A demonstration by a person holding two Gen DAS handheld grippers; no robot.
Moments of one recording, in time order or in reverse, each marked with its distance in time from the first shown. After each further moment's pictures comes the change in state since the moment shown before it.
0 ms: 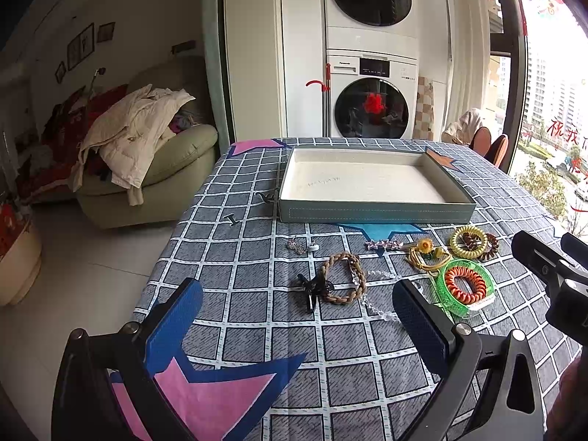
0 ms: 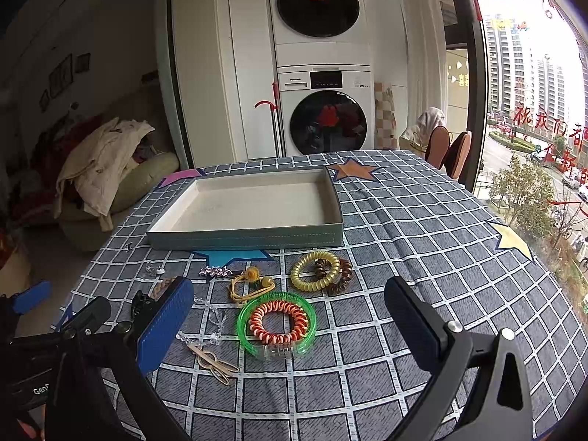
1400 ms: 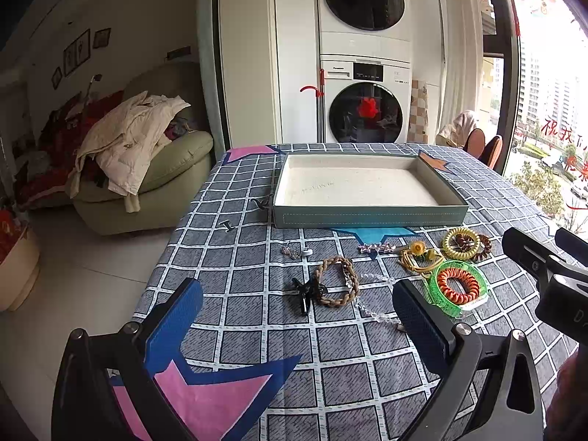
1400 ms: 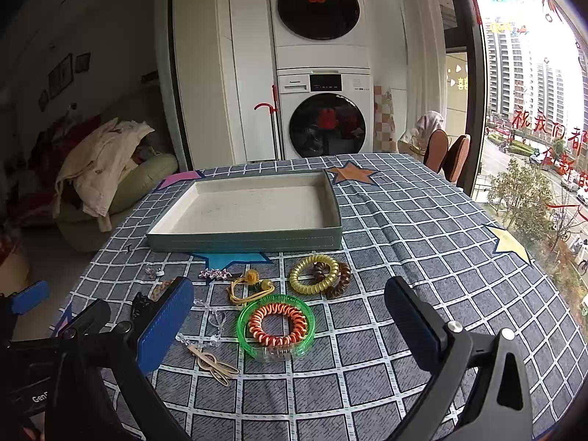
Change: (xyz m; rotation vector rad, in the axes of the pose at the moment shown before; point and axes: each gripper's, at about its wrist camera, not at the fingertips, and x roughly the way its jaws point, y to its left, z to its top) left arm -0.007 -0.005 0.000 0.041 -0.061 0.005; right arm -0.001 0.003 0.002 -0.009 -0.007 -0.009
